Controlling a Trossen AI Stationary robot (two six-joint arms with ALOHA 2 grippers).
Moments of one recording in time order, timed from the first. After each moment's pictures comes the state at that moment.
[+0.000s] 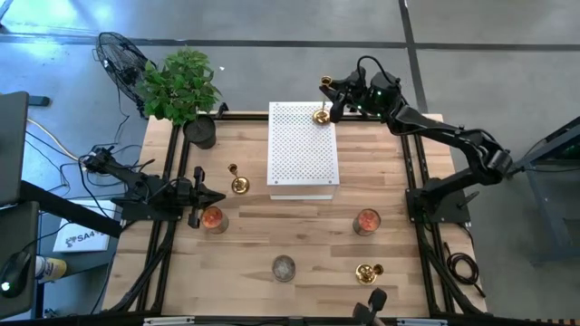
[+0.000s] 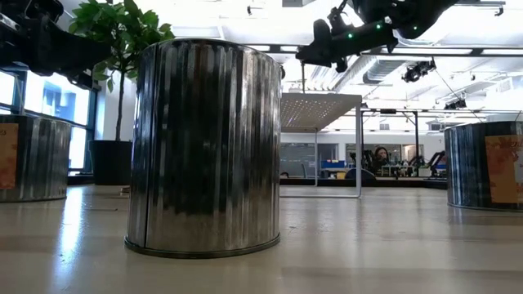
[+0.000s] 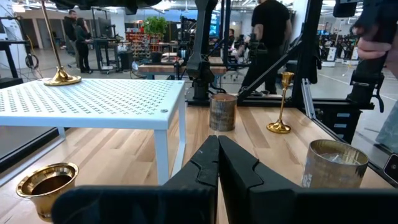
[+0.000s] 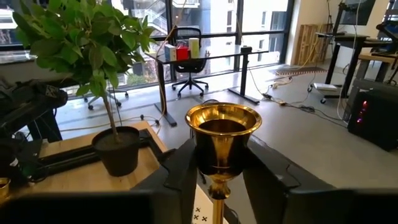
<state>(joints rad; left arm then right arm) -0.50 0.01 0.02 0.05 -0.54 -0.01 -0.71 1.41 1.02 0.34 -0.19 0.00</state>
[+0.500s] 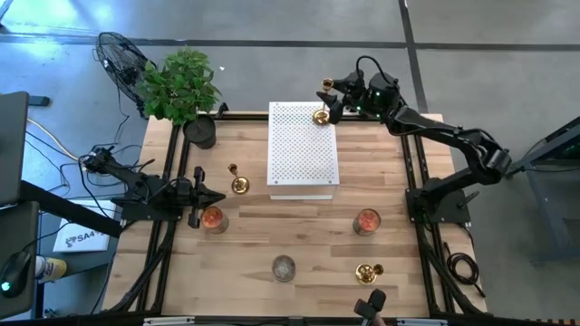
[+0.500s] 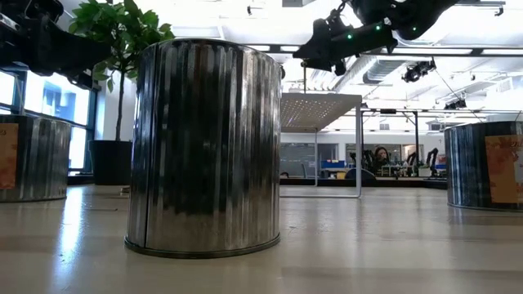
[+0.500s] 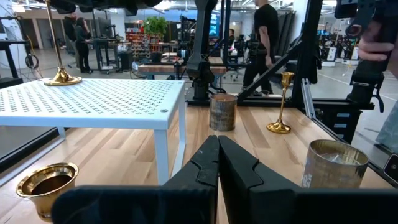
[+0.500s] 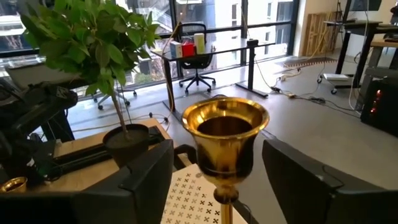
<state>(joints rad) -0.50 0.01 0.02 0.05 -0.54 -0.01 -0.71 1.41 1.01 0.34 -0.21 0.05</state>
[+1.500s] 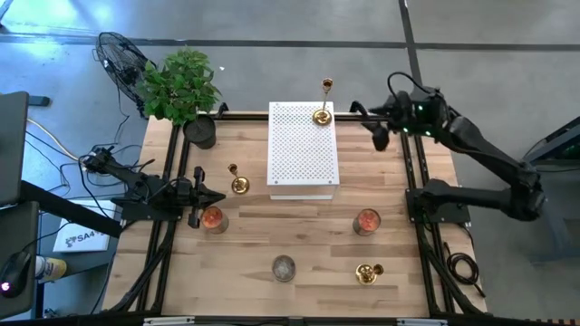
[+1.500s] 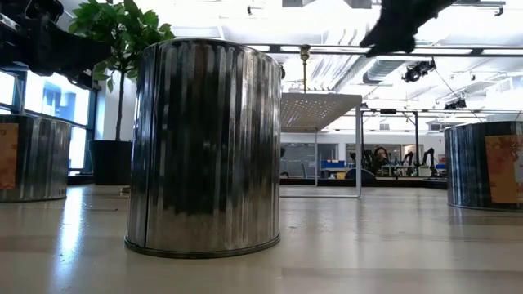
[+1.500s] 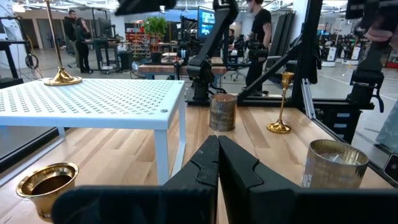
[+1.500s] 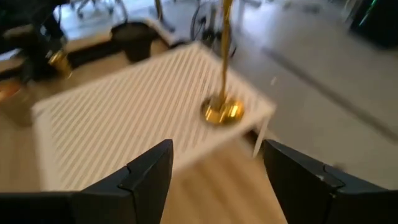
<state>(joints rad) -0.50 0.01 0.02 0.05 -0.54 -0.01 -0.70 0.89 1.01 -0.61 -0.16 -0.02</state>
